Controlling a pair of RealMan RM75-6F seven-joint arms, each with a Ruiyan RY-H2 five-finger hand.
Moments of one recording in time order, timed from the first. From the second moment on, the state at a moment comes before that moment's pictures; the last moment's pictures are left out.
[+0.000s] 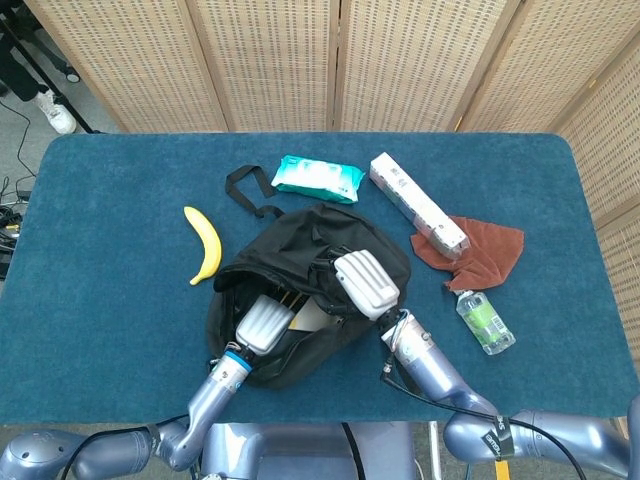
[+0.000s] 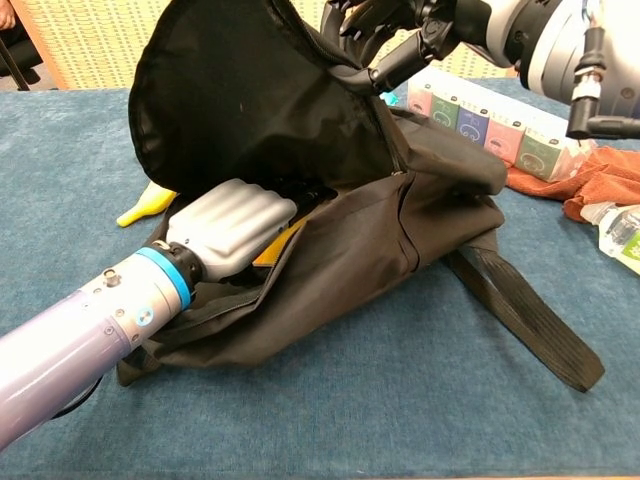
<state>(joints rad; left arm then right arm) -0.65 -1.97 -0.13 -1.23 1.40 1.07 0.61 0.78 -1.48 0.31 -1.82 -1.21 1.05 -0.05</state>
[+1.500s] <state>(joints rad) -0.58 -1.62 -0.07 -1.58 1.54 1.26 0.23 0.78 -1.55 0.30 -1.70 -1.13 1.07 -0.09</state>
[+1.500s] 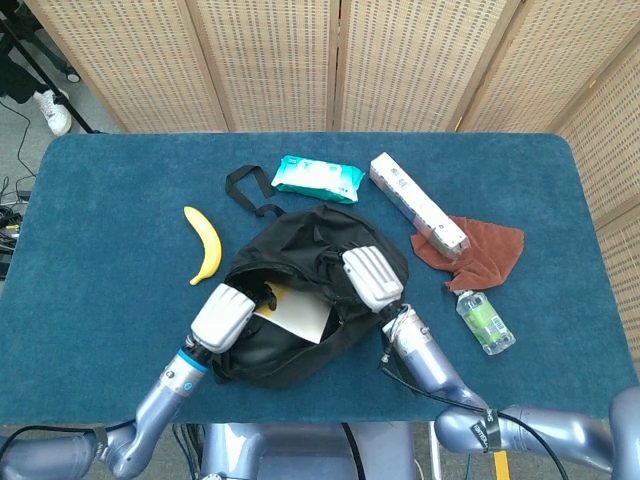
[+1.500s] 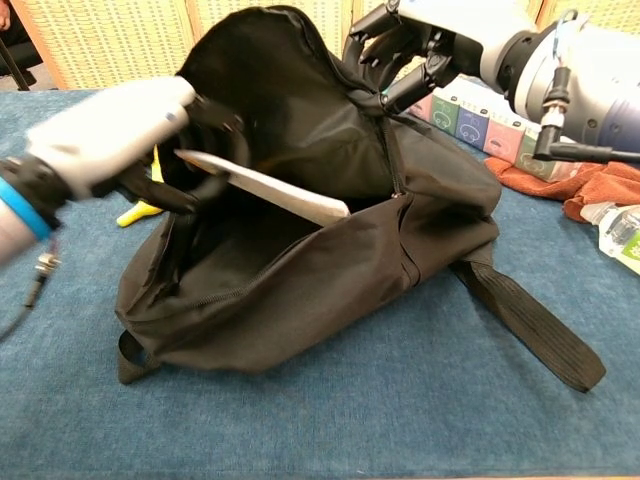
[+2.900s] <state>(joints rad) -0.56 -1.05 -0.18 -1.90 0.89 1.18 0.43 0.78 -1.61 0.31 -1.60 -1.06 1.05 -0.12</state>
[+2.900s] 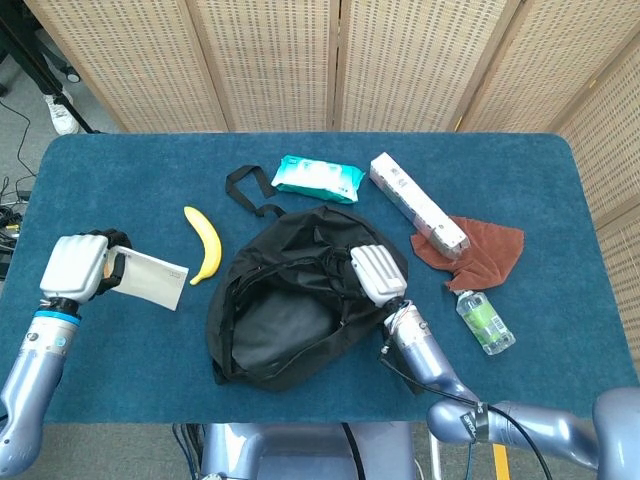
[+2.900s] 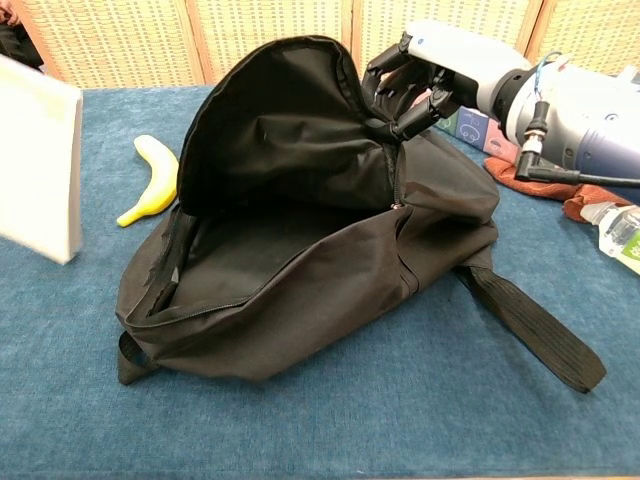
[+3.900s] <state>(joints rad) -0.49 -1.18 -0.20 -1.79 1.16 1.36 0.22 0.68 -1.27 0.13 -1.69 -1.60 1.08 0.10</state>
